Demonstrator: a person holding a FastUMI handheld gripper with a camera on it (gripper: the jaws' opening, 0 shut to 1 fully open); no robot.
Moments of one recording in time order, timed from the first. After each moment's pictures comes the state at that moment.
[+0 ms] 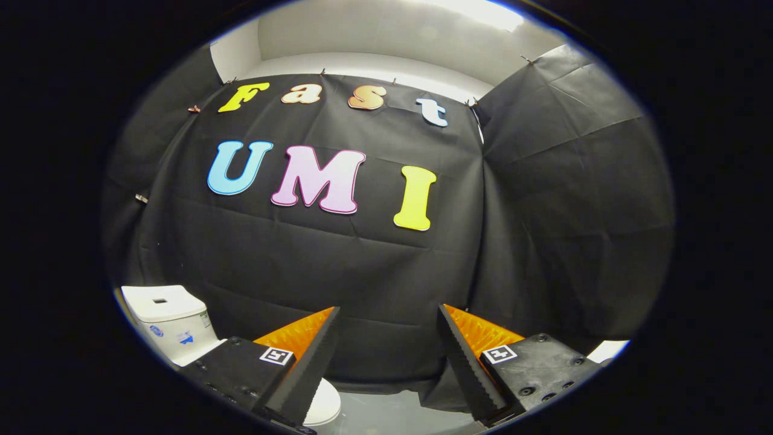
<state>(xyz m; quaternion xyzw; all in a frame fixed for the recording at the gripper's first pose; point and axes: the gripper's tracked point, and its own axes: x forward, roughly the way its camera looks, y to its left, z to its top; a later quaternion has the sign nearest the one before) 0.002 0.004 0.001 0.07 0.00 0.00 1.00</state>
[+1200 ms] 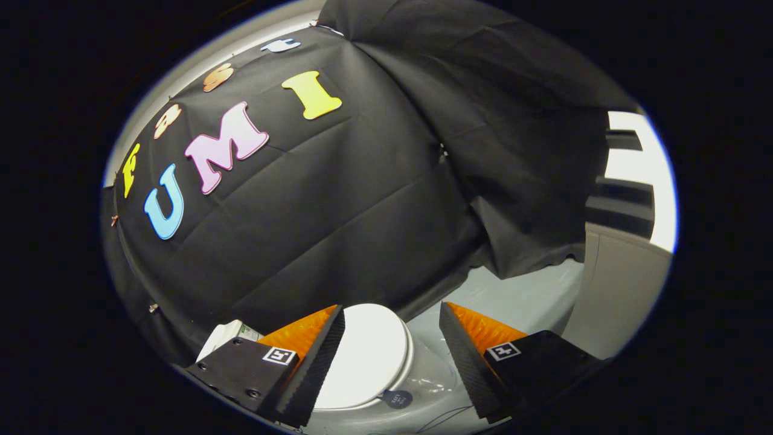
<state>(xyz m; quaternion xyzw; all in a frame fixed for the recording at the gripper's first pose) -0.029 0.061 -0.271 0.42 0.24 -0.05 0.88</state>
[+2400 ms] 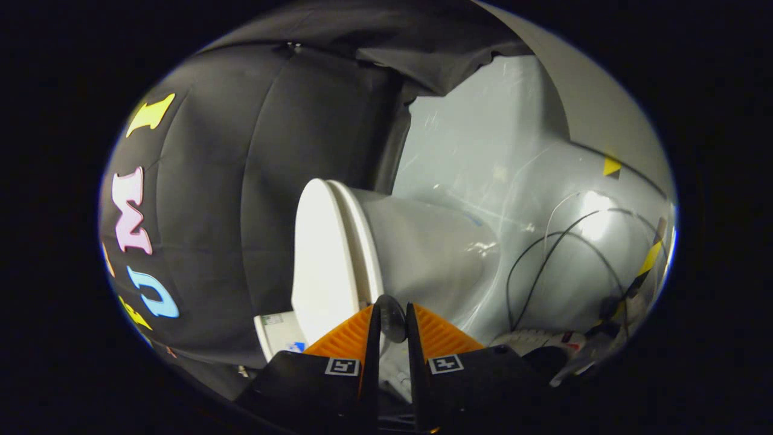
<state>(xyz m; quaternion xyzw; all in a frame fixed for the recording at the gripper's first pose) -0.107 0.214 -0.413 0.67 0.47 -0.08 0.57</state>
